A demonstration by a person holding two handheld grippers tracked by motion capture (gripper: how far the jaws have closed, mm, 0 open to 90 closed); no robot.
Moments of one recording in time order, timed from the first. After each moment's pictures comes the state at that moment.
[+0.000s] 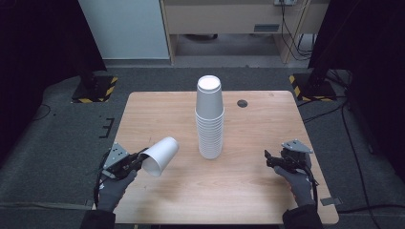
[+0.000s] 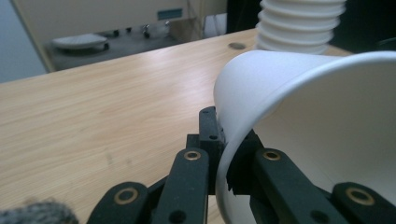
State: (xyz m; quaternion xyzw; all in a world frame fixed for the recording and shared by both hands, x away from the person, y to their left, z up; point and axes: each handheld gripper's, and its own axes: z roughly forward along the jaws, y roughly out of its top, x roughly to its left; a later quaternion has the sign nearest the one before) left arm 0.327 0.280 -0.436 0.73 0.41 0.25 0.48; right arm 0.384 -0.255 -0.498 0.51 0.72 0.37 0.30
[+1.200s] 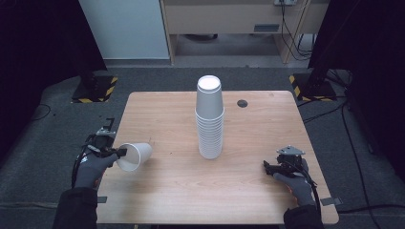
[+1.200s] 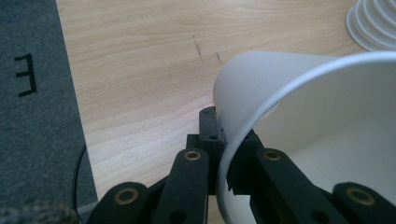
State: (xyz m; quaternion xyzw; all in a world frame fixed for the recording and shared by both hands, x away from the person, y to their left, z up) left arm 0.373 0.330 -0.408 0.78 0.55 0.14 0.26; right arm 0.388 -0.261 -0.536 0.51 0.77 0.30 0.25
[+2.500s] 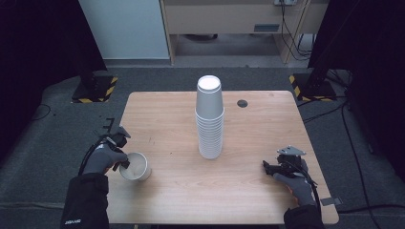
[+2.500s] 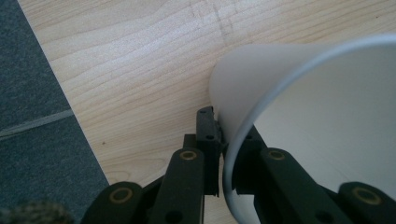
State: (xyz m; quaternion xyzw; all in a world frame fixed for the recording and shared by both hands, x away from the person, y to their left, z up) left arm 0.399 0.304 -0.418 0.82 0.57 0.01 0.07; right arm 0.389 -0.261 -0.538 0.51 0.76 0.32 0.24
